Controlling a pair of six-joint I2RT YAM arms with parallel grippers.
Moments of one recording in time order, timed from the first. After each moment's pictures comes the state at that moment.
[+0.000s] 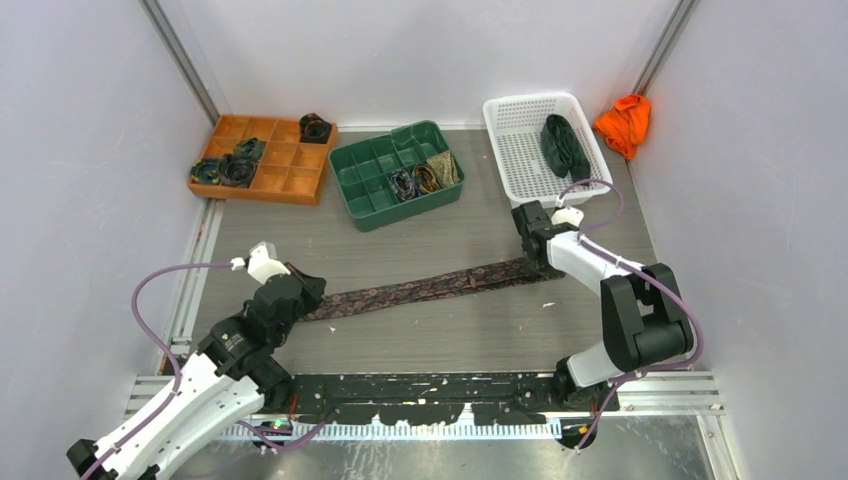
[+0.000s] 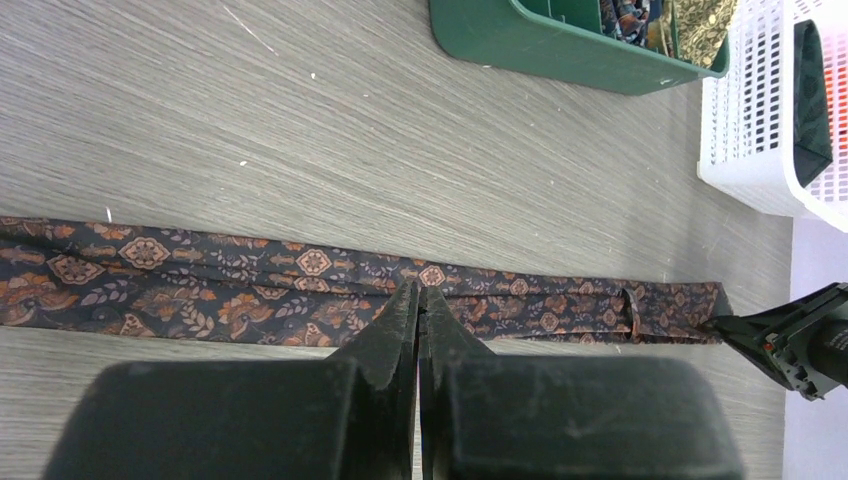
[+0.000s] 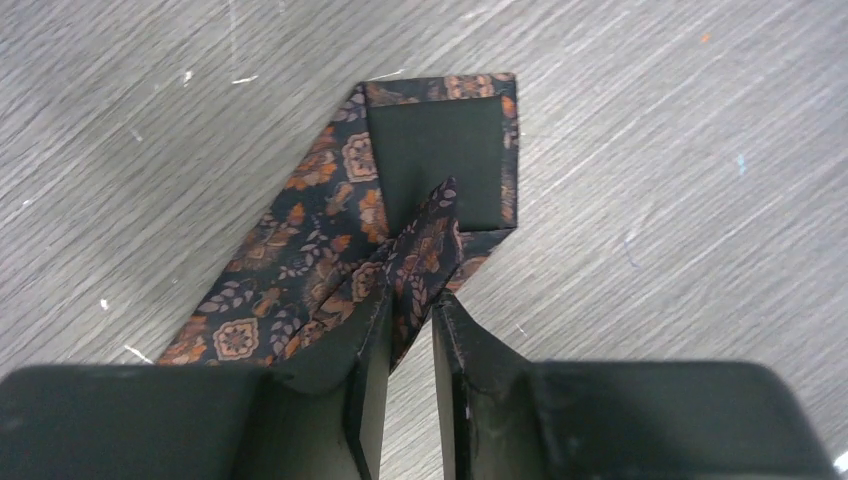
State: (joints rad) left arm -0.69 0.48 0.49 -0.58 -0.52 -1.00; right arm 0.29 1.49 0.81 -0.55 0.55 0.77
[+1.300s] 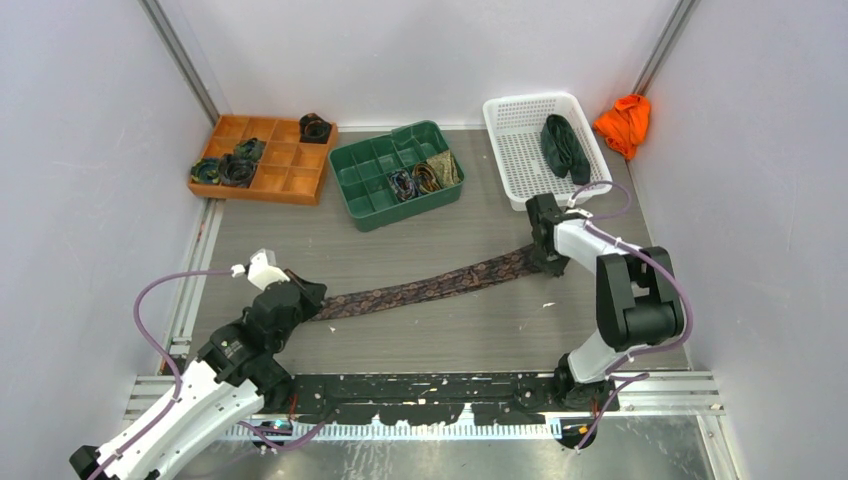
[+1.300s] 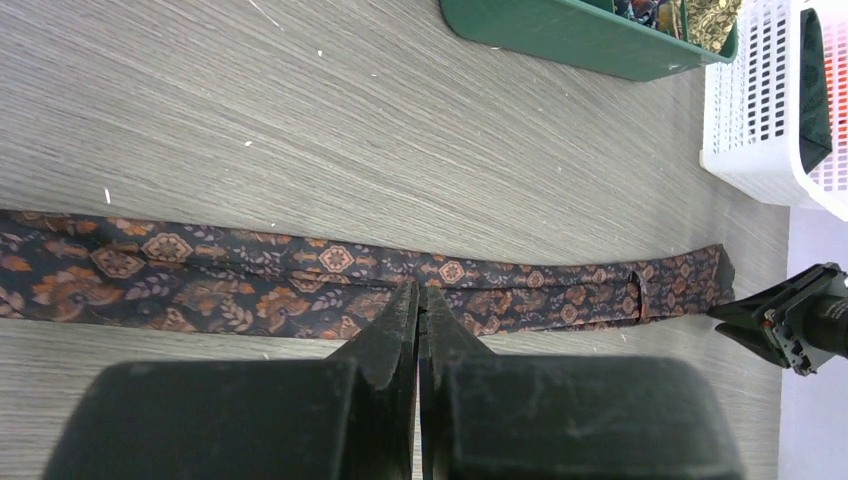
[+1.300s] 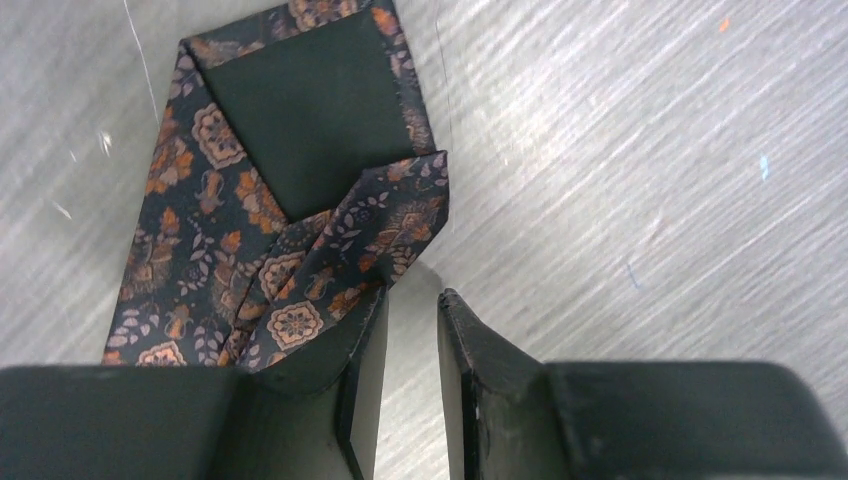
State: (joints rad) left arm -0.69 0.41 0.43 -0.58 -0.50 -1.01; right arm 0.17 1.58 0.86 -0.61 0.47 0.78
